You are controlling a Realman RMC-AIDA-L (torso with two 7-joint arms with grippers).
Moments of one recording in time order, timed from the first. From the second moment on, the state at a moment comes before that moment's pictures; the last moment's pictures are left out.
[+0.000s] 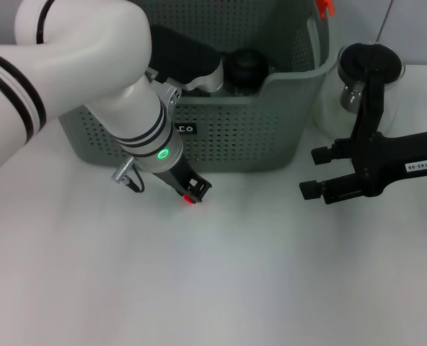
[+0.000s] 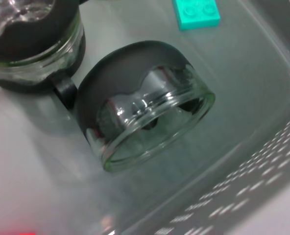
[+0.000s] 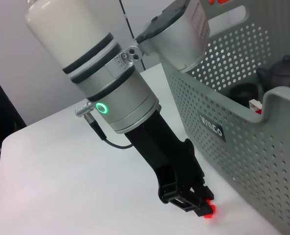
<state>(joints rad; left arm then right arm) -0.93 -2.18 1.48 0.79 2.76 1.16 -2.92 0.72 1.98 -0.80 -0.65 -2.14 -1.59 1.65</state>
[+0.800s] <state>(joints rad) -0.87 -2.17 1.49 0.96 2.77 1.29 -2.90 0.71 1.97 -0.80 -0.65 -2.13 -1.58 1.65</state>
